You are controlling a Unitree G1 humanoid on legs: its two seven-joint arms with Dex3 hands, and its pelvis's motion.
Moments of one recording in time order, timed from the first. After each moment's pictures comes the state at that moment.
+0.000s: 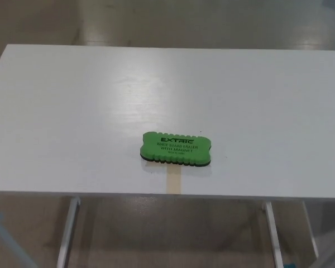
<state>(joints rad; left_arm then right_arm) 0.13 0.23 0.30 0.80 -0.01 -0.16 -0.02 0.09 -0.17 -0.11 0.97 -0.14 -0.33 -0.16</state>
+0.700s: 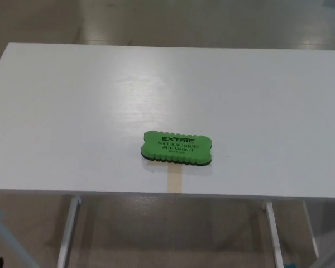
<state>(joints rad) 0.11 0.35 0.35 0.76 -0.10 -0.26 -0.24 0.07 -0.15 -0.14 1.05 -0.14 -0.55 -0.23</state>
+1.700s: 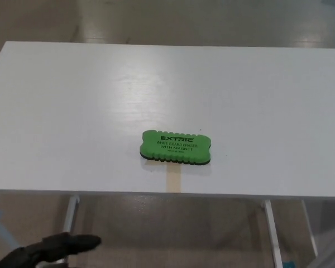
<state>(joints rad) 0.25 0.51 0.05 0.15 -0.26 -0.18 -0.76 0.06 -0.15 -0.14 1.07 -0.14 -0.58 -0.24</state>
